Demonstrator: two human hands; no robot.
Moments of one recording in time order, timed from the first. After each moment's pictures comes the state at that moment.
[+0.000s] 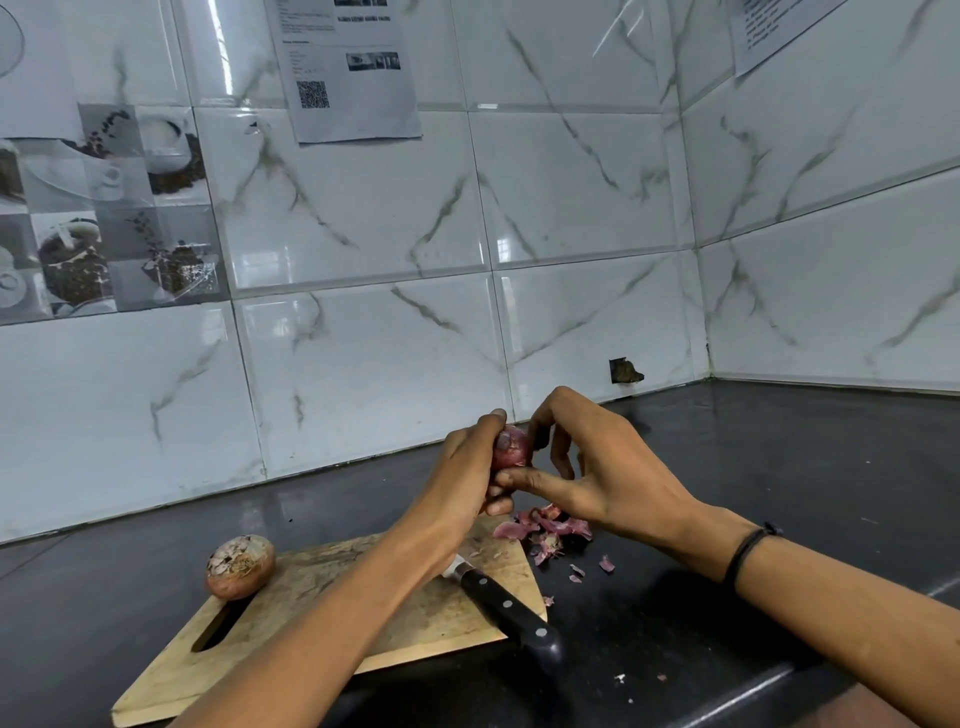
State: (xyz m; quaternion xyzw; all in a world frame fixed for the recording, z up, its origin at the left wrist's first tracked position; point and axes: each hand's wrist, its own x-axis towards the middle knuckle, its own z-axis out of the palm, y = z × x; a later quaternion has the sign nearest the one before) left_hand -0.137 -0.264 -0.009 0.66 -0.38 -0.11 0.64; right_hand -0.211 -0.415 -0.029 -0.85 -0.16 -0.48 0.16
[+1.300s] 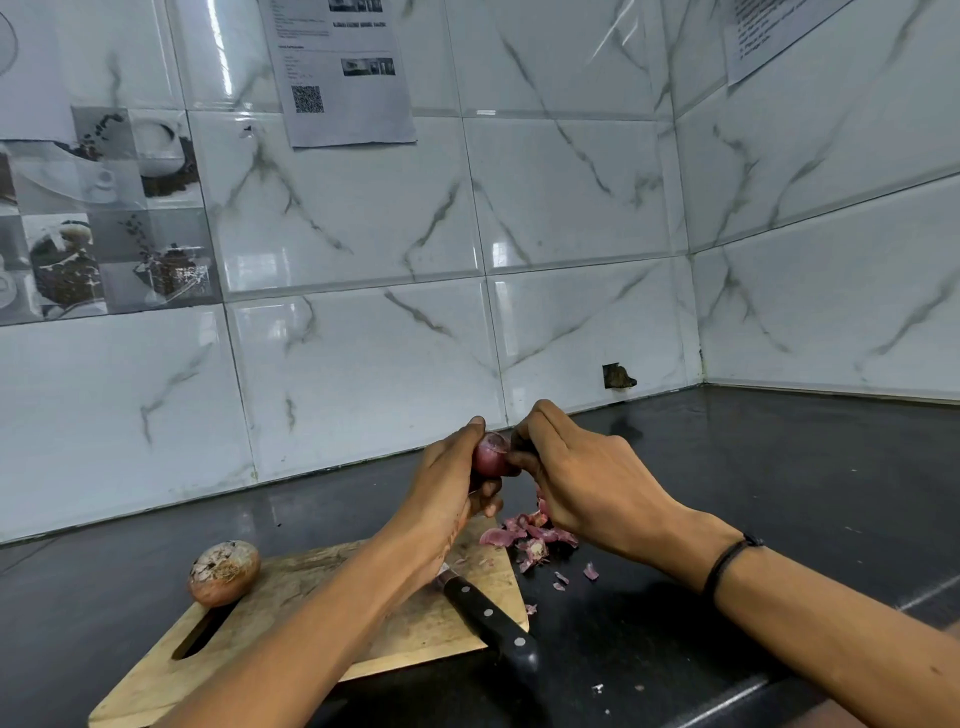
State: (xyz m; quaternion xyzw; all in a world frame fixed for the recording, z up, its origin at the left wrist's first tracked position) left_hand -0.125 -0.271 -0.015 0.61 -0.33 -0.14 0.71; right_hand -0.209 -0.412 -0.031 -0.88 -0.07 -0.46 -0.03
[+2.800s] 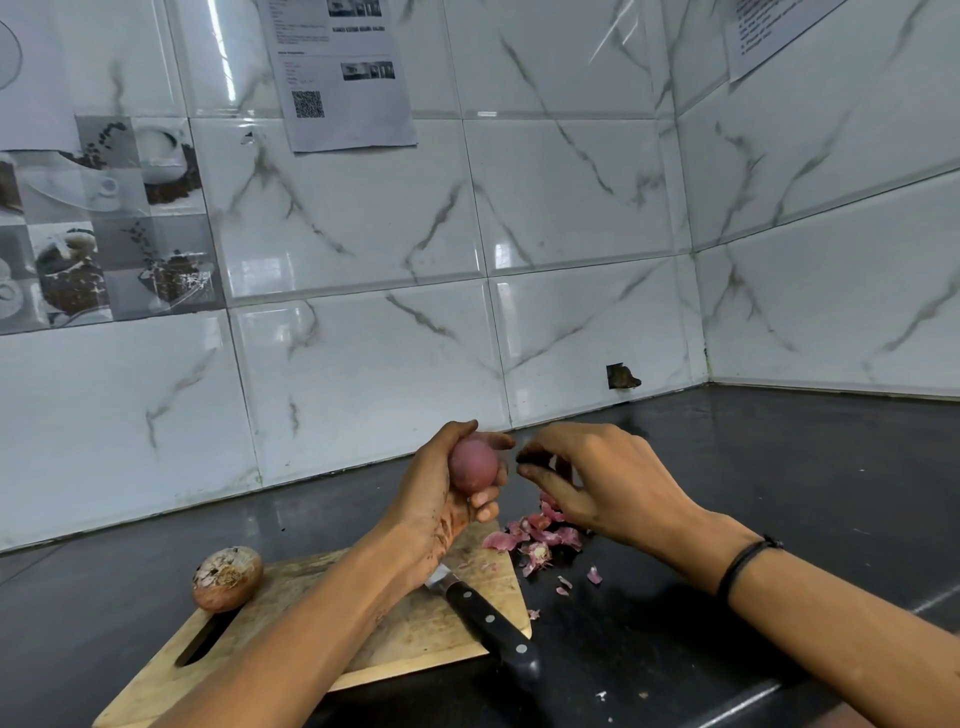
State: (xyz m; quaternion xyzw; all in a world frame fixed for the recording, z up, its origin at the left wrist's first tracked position) left_hand -0.128 -0.260 -0.008 0.55 -0.34 -0.22 0.73; right_hand -0.219 -0.419 -0.025 -0.91 -0.02 -0.40 0.06
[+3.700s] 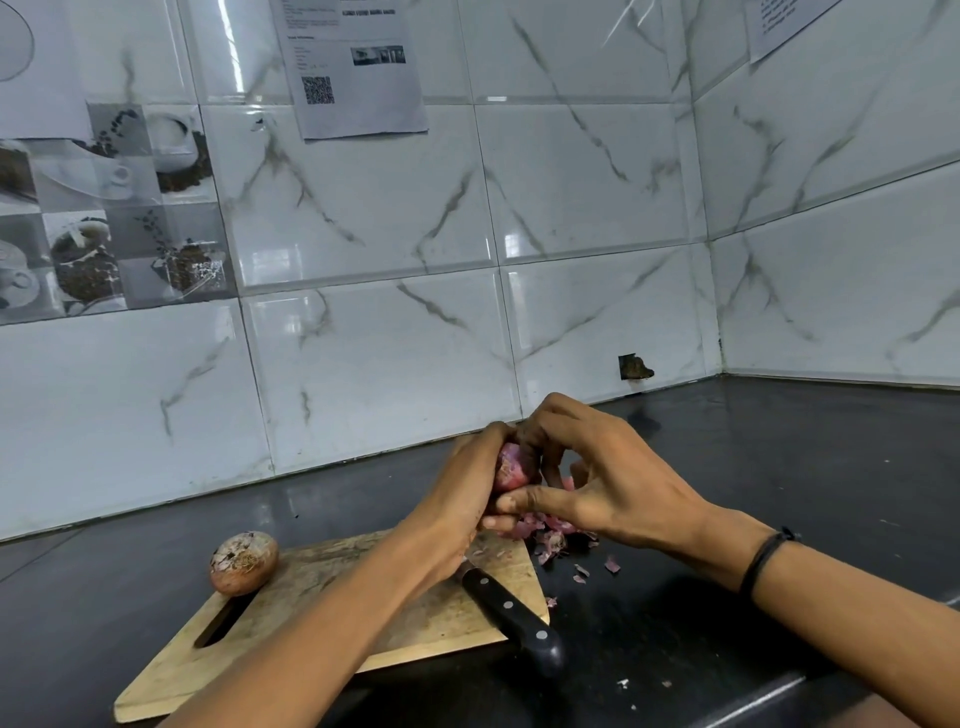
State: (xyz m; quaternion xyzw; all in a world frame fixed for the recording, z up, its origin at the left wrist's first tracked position) left_hand -0.142 -0.264 -0.012 0.65 -0.35 -0.16 0.65; right_hand -0.216 -0.409 -0.024 -0.86 -0.20 -0.43 0.19
